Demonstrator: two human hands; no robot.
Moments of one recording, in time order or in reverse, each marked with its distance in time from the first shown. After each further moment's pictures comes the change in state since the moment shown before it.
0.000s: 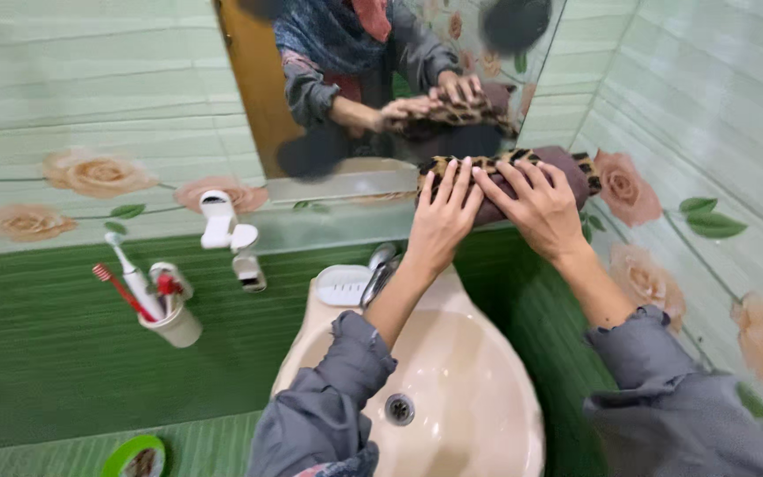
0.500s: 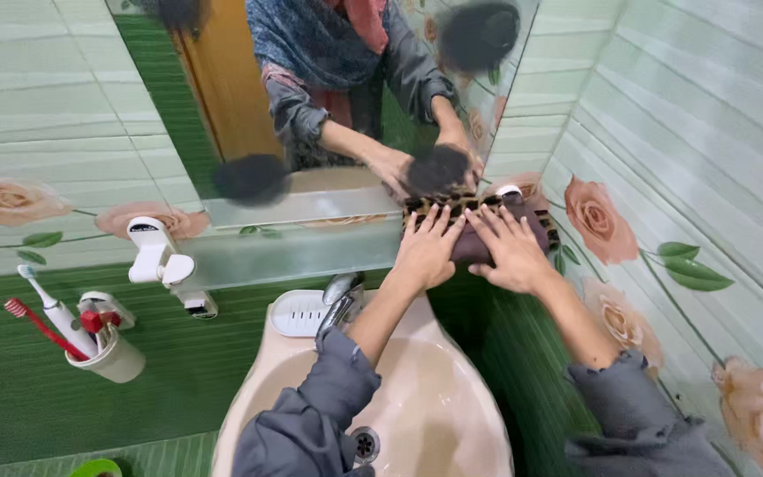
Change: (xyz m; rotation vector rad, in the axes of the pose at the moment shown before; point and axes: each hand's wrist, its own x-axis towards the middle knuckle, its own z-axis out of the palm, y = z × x) left_hand 0.010 0.008 0.121 -0.276 -0.655 -0.150; right_hand -0.068 0.031 0.117 0.593 -0.811 0.325
